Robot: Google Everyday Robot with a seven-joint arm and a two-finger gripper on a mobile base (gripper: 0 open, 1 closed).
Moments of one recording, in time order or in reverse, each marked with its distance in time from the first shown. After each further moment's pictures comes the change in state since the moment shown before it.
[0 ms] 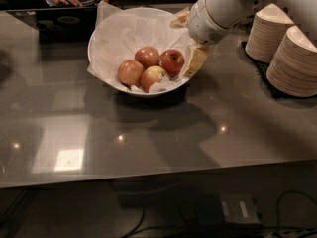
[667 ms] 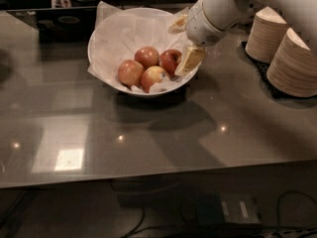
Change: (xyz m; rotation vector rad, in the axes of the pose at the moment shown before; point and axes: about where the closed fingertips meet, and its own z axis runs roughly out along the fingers) arm -0.002 0.000 0.009 -0.012 -0.015 0.007
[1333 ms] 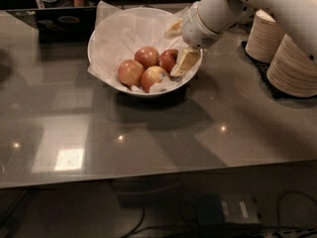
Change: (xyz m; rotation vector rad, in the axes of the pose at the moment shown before) arm -0.002 0.003 0.012 -0.022 -0.012 0.002
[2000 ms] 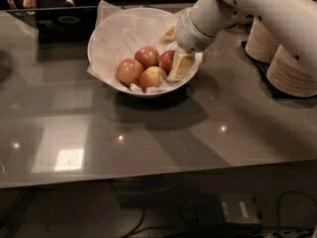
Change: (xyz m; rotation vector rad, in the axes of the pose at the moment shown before) arm -0.007 0.005 0.022 -0.053 -0.011 -0.015
